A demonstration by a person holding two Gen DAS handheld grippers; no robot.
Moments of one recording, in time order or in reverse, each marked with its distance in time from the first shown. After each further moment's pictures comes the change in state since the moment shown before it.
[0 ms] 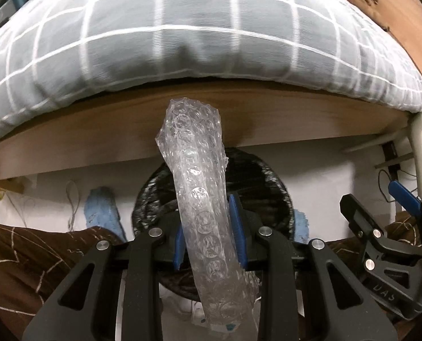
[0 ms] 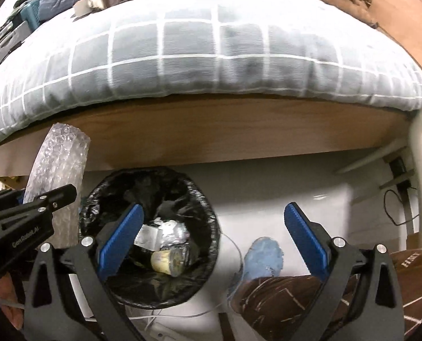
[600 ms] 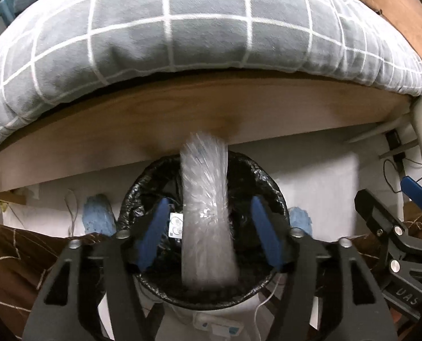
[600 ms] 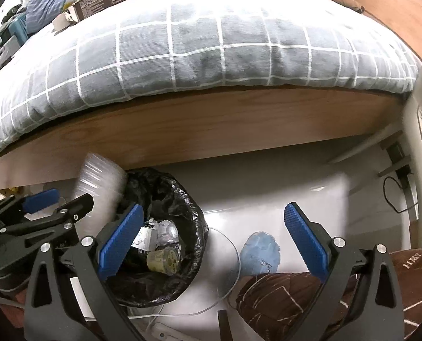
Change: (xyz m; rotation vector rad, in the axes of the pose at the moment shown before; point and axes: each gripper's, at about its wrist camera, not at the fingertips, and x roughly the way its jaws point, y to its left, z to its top) left arm 0.014 -0.024 -0.005 0.054 -0.003 0.035; right arm 0.000 -0.035 -0.002 0.066 0.000 0.008
